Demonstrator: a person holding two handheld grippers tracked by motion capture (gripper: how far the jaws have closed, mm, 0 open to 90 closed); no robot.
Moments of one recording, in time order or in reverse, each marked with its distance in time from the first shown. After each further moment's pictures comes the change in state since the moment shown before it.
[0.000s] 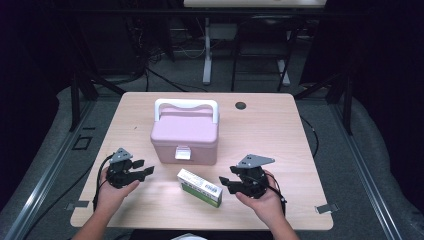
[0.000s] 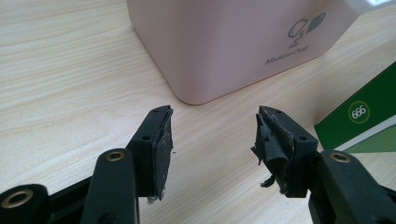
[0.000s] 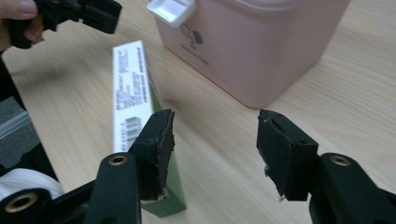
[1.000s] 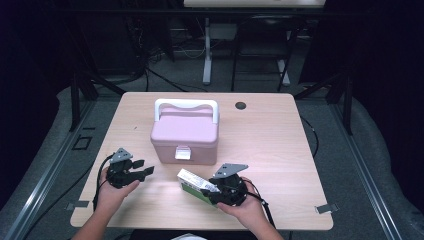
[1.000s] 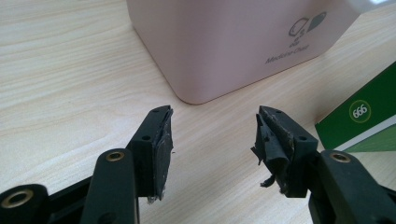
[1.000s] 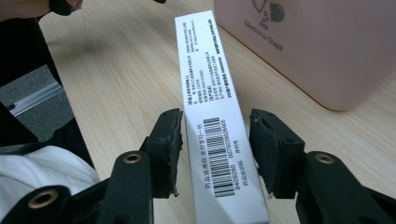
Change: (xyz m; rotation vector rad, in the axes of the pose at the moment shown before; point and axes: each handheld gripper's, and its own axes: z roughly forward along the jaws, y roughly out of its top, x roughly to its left) left arm 0.000 0.000 0.000 0.003 0.001 0.002; right arm 0.037 -0.004 0.040 0.087 0.114 -0.061
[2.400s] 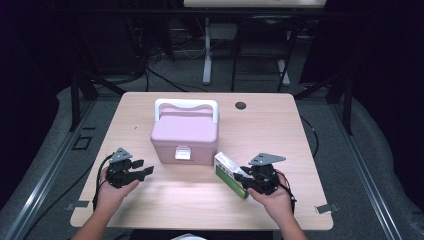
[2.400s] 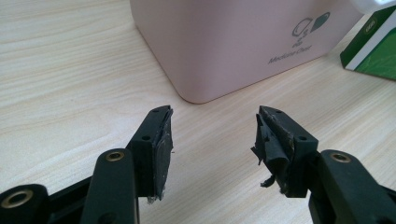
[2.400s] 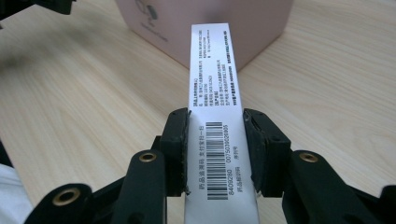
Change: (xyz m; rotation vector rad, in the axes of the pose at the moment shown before) left arm 0.001 0.000 0.000 0.002 0.004 -0.011; right arm -0.068 -0.024 -0.052 -0.055 -0.176 0.112
